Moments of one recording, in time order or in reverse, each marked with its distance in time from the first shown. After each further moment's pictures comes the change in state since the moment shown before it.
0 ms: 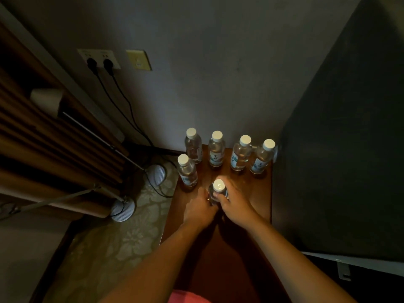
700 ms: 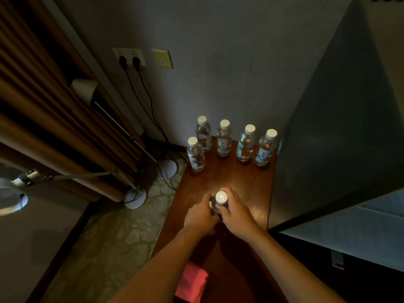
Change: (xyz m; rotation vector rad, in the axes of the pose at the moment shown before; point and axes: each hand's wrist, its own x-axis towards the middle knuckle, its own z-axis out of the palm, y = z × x) left_hand -0.080 -0.028 0.028 0.115 0.023 0.050; right_hand -0.091 -0.004 0.009 -0.055 -0.117 0.040
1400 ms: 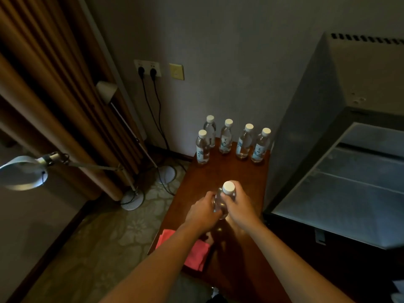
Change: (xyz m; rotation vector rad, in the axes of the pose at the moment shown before) left_hand -0.098 -0.016 0.003 -0.112 0.064 0.153; right_hand -0.090 -0.047 0.014 0.188 0.158 0.077
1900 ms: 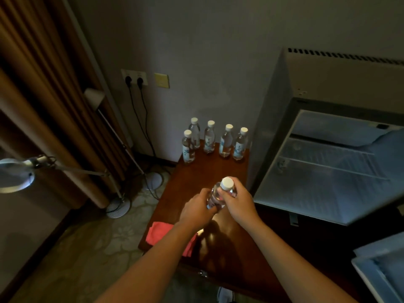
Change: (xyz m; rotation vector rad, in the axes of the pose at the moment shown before) left_hand -0.051 0.023 0.013 0.010 0.066 0.132; right_hand -0.064 -0.008 -0.031 0.053 0.173 -0.100
